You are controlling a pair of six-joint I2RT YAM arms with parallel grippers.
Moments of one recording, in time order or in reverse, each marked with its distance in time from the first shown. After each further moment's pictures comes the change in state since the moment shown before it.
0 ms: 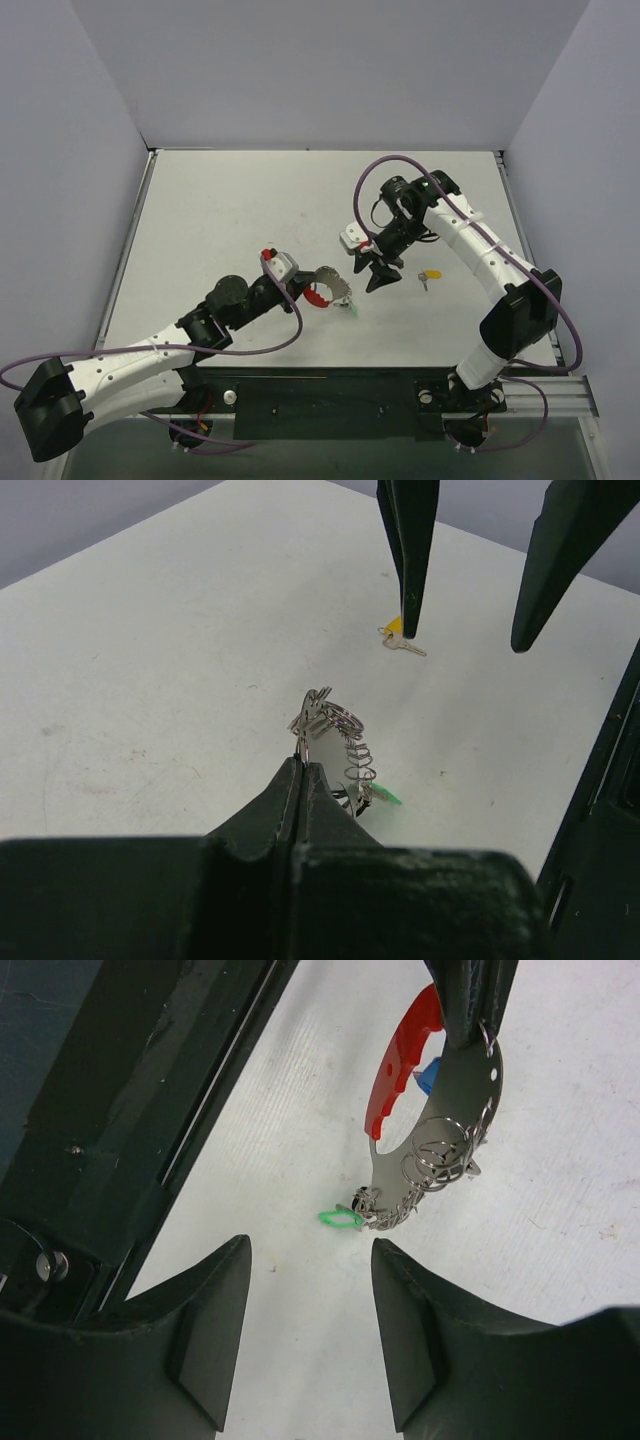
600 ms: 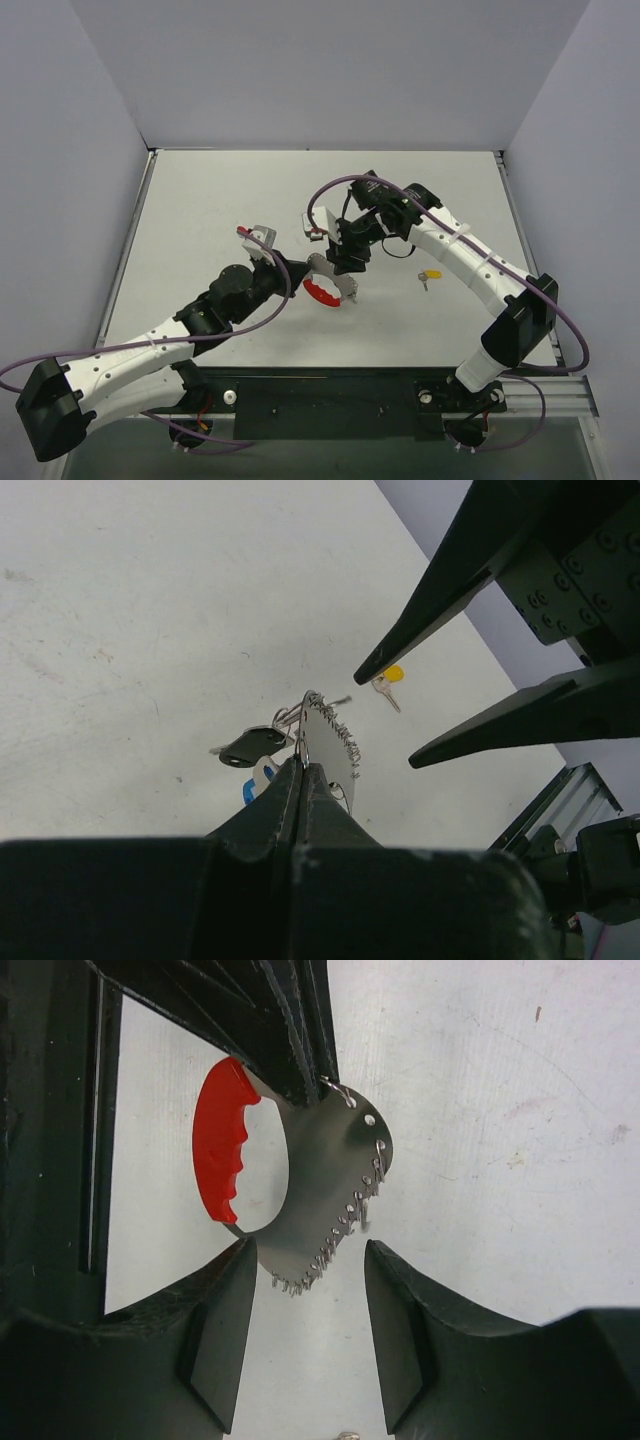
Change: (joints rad) left arm 0.034 0.013 0.095 -0.179 -0.192 -0.525; right arm 0.188 -0.022 -0.013 0.479 0.276 0.663
